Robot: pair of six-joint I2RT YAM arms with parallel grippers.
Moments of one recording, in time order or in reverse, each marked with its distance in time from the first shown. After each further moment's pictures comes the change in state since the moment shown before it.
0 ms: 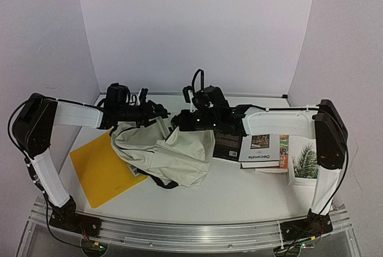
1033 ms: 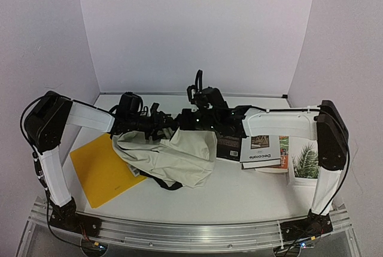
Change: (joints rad) left arm -0.085 0.116 0.027 -0.045 0.016 -0.086; right arm 0.018 -0.012 -0.004 -0.017 0.161 0.045
